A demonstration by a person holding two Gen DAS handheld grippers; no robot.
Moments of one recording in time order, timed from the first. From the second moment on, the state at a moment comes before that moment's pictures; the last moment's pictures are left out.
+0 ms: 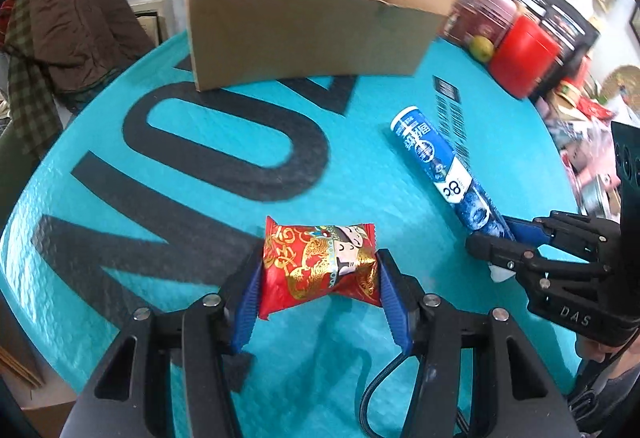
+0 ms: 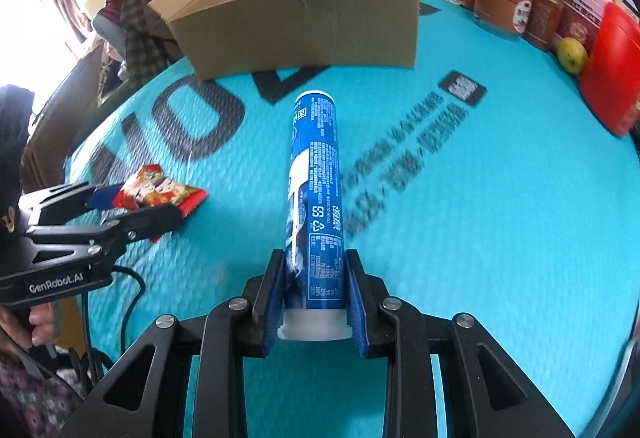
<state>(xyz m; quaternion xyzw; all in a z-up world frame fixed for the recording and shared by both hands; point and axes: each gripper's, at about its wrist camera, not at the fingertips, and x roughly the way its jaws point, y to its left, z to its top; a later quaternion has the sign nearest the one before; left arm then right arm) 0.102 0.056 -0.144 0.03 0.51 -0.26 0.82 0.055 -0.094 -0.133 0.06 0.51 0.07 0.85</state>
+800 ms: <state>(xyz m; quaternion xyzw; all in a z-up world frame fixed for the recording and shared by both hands) 0.100 0.046 -0.142 0.02 0.51 -0.28 0.82 0.051 -0.085 -0.132 0.03 0.49 0.05 0.87</state>
